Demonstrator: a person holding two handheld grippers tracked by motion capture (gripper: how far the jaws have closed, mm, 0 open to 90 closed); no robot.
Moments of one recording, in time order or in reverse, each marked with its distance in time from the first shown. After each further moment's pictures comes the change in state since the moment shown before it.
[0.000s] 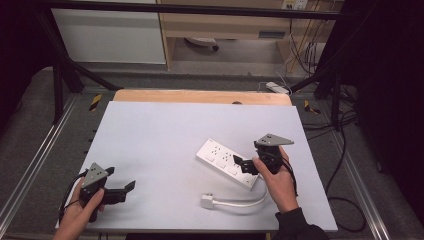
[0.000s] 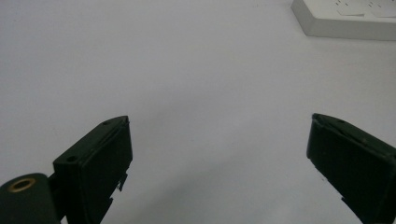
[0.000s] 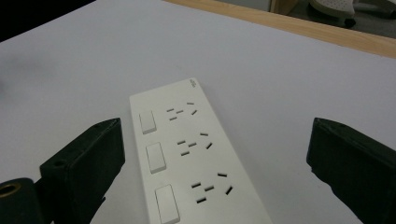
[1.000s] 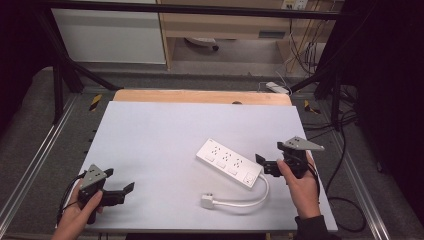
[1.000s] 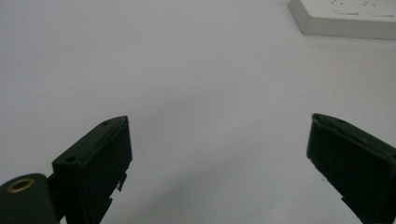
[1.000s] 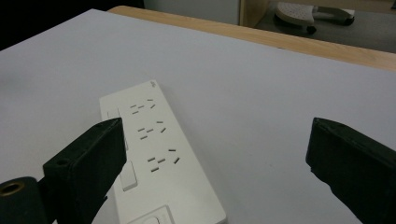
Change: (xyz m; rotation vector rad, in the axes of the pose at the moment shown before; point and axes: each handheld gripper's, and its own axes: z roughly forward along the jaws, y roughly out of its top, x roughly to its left) left arm 0.000 -0.002 -0.004 0.000 -0.010 -0.006; right arm -0.030 -0.012 -0.052 -0.058 -0.094 0.049
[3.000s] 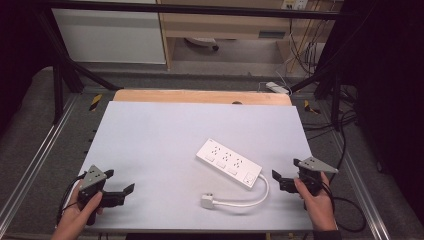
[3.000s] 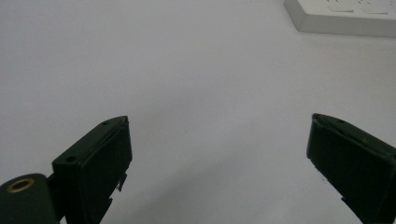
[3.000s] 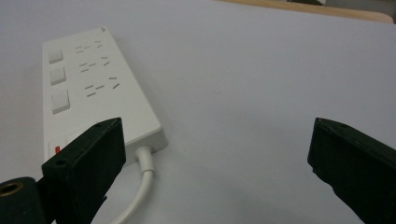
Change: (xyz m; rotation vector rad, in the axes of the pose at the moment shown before) left arm -0.001 -0.001 -0.001 0.006 -0.012 0.002; right arm -0.037 -0.074 -0.013 0.009 -0.072 0.007
